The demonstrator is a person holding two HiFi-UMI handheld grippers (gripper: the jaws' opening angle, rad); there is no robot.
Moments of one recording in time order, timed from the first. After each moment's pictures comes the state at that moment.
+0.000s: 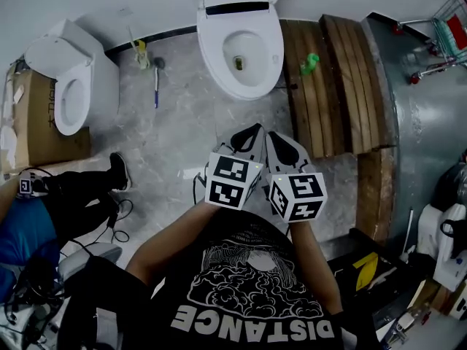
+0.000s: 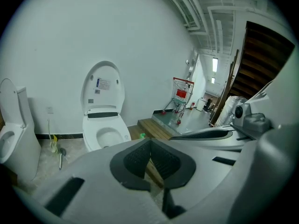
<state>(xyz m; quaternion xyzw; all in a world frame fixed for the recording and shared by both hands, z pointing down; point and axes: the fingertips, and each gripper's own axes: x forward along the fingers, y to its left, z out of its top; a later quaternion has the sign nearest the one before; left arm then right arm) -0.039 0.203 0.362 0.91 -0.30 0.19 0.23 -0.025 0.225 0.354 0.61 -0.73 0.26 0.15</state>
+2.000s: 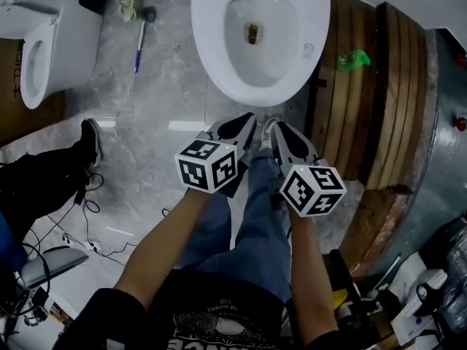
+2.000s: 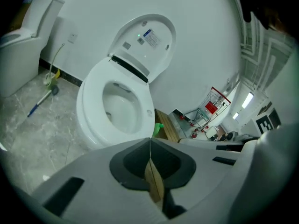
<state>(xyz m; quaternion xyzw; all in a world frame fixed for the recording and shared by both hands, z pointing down) 0.015 0.058 0.665 0.80 -0.35 0.12 0.46 0.069 0.076 0.639 0.53 -0.72 0.44 0.10</state>
